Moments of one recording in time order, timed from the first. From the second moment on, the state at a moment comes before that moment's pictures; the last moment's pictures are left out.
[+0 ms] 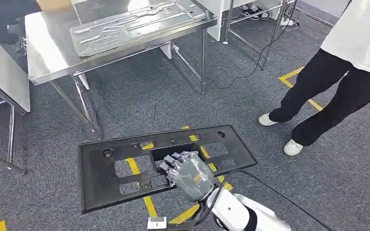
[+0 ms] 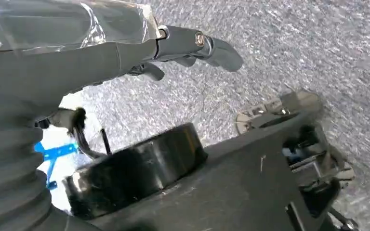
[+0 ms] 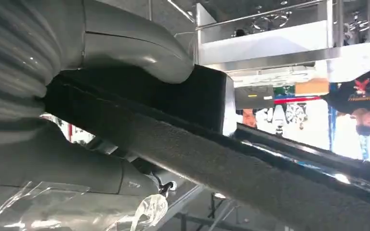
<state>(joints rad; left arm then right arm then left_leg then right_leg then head) -0.16 0.00 -1.20 -0.23 0.73 0.32 0.12 -0.80 -0.09 1.27 -1.72 1.24 -0.09 0.24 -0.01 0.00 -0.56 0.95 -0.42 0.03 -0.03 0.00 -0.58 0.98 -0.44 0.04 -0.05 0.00</state>
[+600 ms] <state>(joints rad) -0.16 0.00 -1.21 -0.23 0.72 0.32 0.12 -0.79 -0.10 1.27 -1.73 1.24 -0.09 0.24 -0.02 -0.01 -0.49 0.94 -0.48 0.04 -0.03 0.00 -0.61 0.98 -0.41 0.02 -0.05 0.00</state>
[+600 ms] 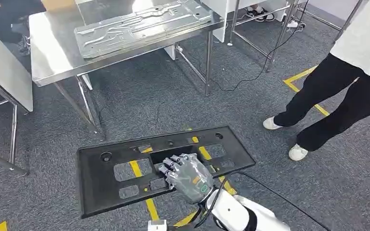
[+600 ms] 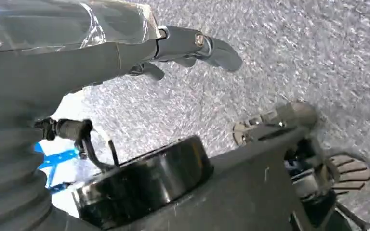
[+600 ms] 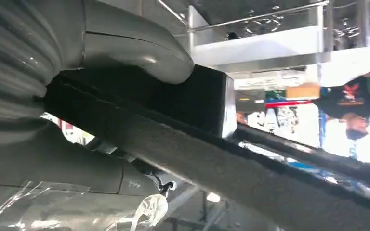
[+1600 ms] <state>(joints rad) -0.16 0.00 -1.21 -0.23 0.71 0.32 0.12 -0.78 -0.10 1.27 -1.73 1.24 -0.09 0.24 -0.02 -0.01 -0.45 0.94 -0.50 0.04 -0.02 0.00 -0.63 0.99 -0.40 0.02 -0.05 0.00</state>
